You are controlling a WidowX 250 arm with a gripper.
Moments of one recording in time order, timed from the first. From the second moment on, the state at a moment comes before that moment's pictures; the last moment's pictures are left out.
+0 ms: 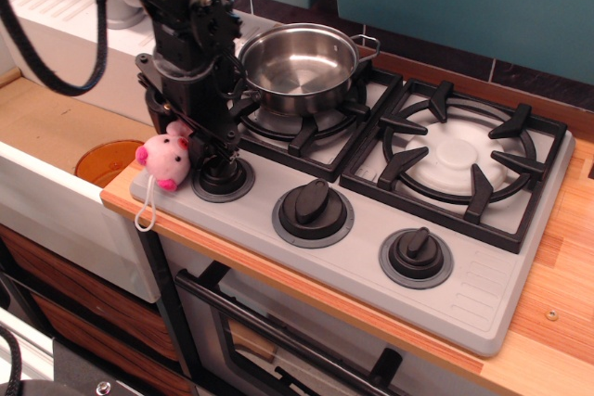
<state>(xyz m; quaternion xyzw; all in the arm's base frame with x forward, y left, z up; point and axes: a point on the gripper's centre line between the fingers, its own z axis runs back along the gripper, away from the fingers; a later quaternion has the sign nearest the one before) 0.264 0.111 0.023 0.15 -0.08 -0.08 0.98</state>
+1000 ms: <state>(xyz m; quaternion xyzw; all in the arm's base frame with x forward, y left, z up) 0.290 0.090 0.101 0.18 0.01 -0.09 0.98</state>
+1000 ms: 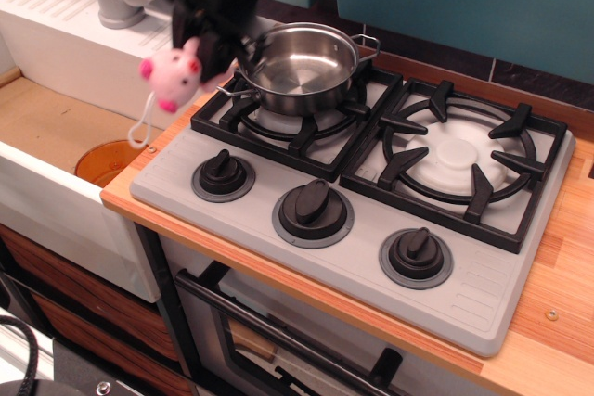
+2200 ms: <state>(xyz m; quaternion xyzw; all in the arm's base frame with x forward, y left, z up) 0.382 0.054 0.121 0.15 0.00 -0.13 0.98</state>
